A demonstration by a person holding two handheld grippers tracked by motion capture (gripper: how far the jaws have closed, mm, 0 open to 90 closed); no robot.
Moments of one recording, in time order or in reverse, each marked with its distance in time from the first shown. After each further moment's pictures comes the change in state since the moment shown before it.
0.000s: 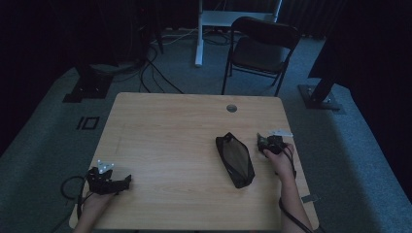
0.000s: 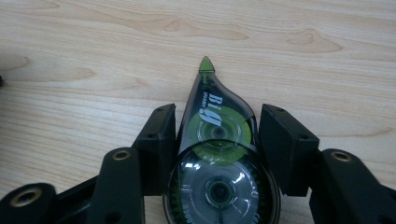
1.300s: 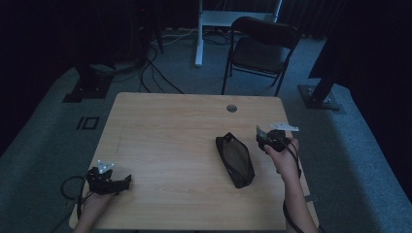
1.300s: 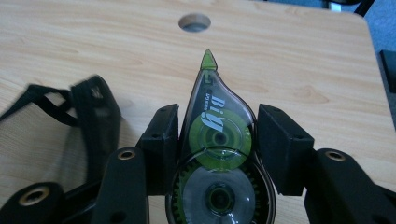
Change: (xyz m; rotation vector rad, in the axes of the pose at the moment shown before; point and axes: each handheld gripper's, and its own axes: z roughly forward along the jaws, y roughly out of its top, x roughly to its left) left arm 0.000 0.000 0.000 0.000 0.000 0.000; right arm 0.033 0.041 -0.075 -0.053 0.045 -0.027
